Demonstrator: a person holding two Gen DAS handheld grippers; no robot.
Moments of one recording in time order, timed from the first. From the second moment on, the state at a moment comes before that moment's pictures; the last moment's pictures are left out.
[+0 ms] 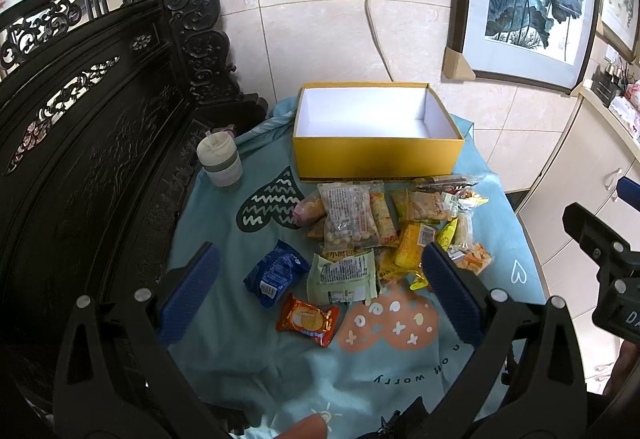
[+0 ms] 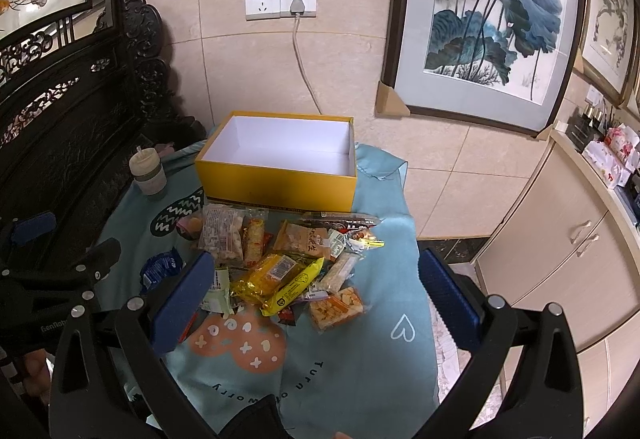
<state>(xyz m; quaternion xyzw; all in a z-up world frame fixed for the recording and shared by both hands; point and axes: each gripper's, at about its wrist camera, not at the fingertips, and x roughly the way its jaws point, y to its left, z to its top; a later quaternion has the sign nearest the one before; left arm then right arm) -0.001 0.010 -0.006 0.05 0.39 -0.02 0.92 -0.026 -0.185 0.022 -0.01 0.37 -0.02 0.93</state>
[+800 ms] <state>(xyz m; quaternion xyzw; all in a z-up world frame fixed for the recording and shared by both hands) 0.003 0.013 -0.006 0.05 0.39 -0.02 0.92 -0.021 -0.185 0.022 -0.01 0.37 -0.01 0.93</state>
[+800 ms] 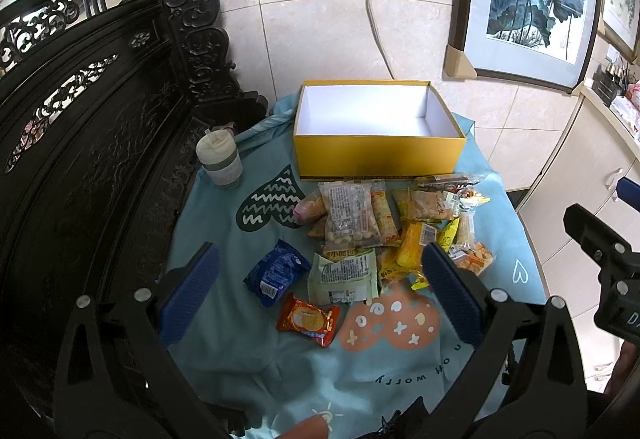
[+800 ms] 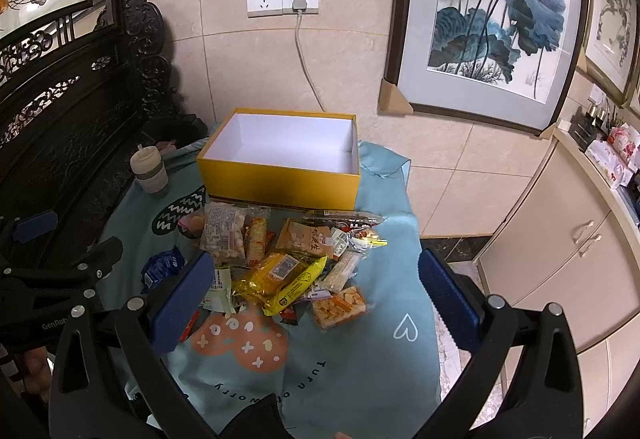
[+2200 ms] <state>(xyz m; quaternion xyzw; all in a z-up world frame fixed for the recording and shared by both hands) 0.063 0.052 -0.225 0.03 0.54 0.04 0.84 0.056 -0.219 -0.184 0.01 0.53 0.00 0.85</state>
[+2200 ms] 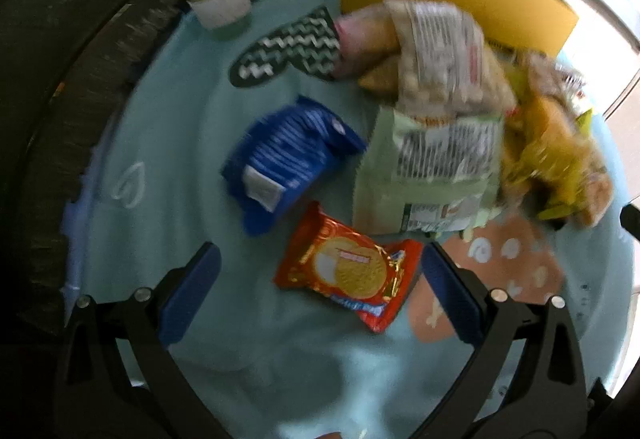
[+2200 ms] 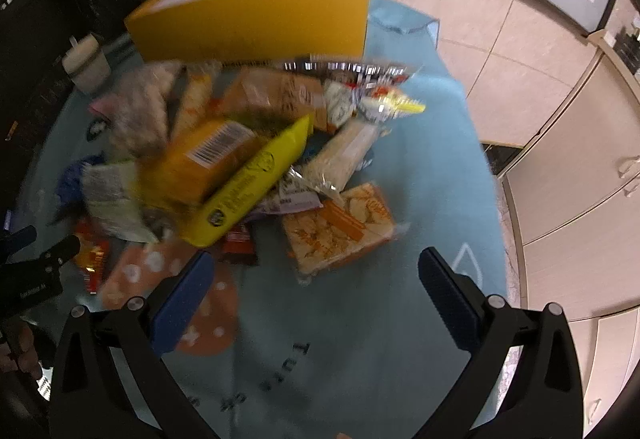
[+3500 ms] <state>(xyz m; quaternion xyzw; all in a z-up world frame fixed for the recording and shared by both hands) 0.028 0.059 -0.260 0.01 0.49 -0.02 0.87 0.071 -0.238 -0.236 -0.03 0.52 0.05 0.85</state>
